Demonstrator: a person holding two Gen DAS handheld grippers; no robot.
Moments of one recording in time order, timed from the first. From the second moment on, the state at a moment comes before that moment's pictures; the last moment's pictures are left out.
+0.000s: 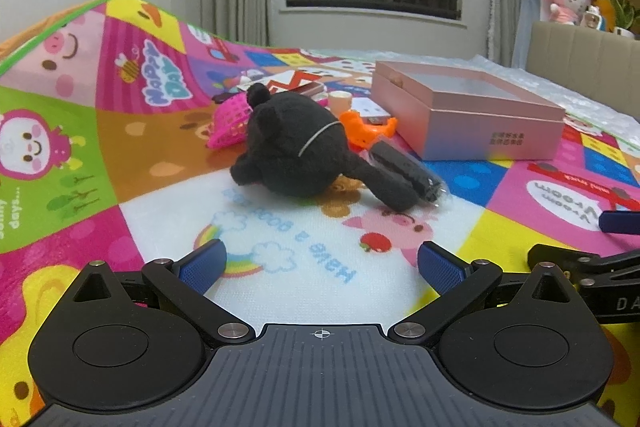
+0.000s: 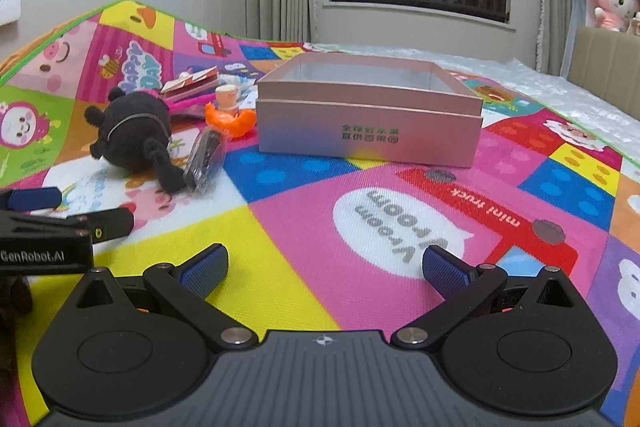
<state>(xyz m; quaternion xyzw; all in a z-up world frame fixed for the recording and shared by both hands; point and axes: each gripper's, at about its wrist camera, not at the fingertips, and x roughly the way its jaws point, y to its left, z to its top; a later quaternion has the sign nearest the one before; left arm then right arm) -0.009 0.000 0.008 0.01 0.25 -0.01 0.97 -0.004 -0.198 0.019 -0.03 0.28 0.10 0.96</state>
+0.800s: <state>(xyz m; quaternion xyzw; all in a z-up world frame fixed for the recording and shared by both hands) -0.019 0.036 0.043 -0.05 0.24 -0.01 0.97 -0.007 -0.178 0.064 -0.06 0.25 0.15 0.95</state>
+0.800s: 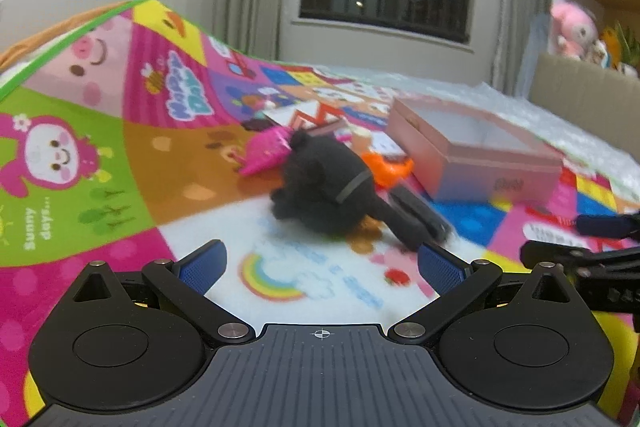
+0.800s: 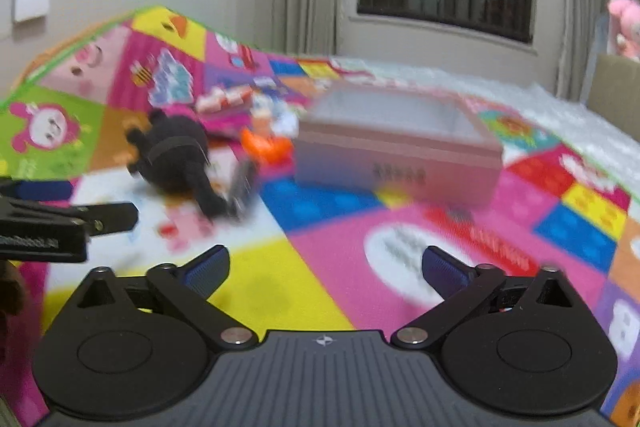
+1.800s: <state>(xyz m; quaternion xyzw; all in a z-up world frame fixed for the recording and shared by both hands) 0.019 0.016 0.069 -0.03 0.29 -0.03 0.96 0.011 -0.222 0.055 -0.24 0.29 0.13 0.92</state>
